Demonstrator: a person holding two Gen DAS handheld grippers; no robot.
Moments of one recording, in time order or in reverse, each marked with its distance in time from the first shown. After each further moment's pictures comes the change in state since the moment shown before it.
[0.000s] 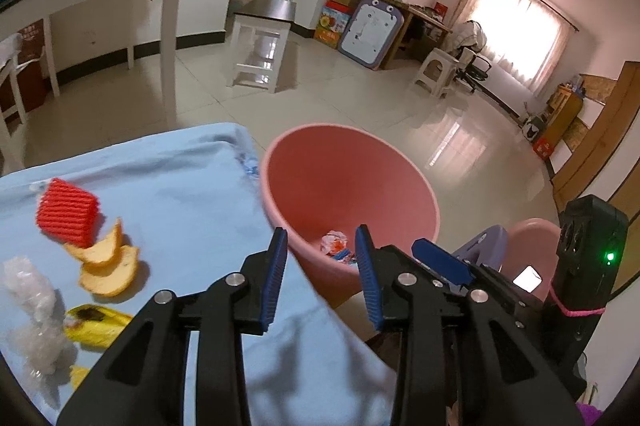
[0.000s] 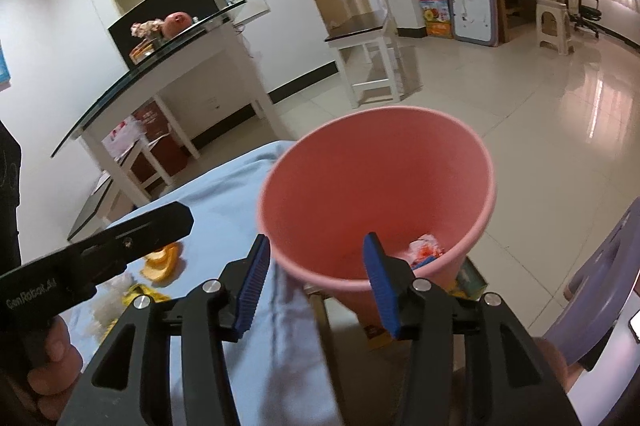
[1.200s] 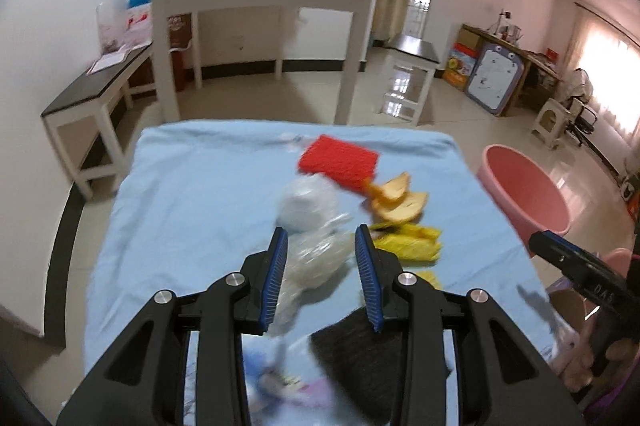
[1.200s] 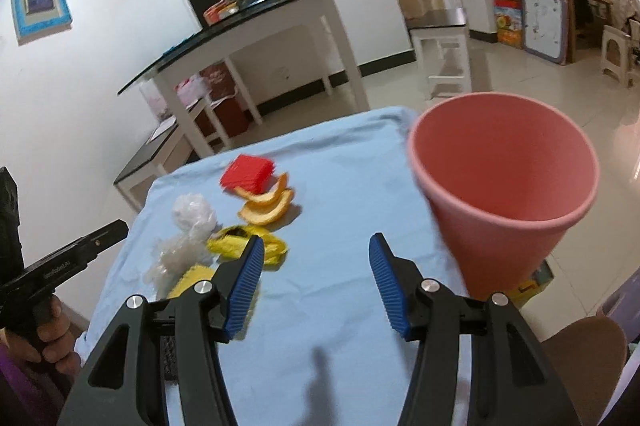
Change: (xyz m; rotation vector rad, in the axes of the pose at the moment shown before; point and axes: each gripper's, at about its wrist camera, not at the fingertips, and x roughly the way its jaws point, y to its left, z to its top) left arm -0.148 0.151 -0.092 -0.178 -0.123 0.429; right arm -0.011 0.103 -0.050 -0.178 0.074 0.186
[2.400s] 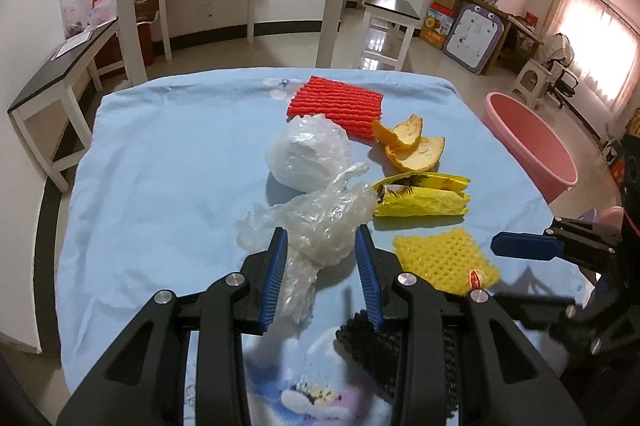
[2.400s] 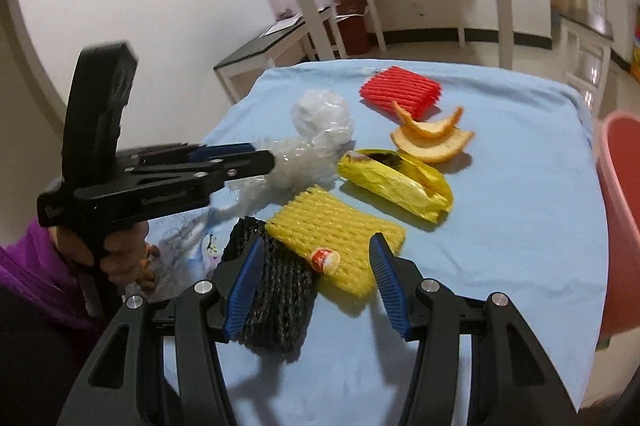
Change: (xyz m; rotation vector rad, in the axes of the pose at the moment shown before) left arm 0.056 0.016 -0.019 0.077 0.139 -0.100; right arm 0.065 0.078 -0.024 -0.367 0.271 0.326
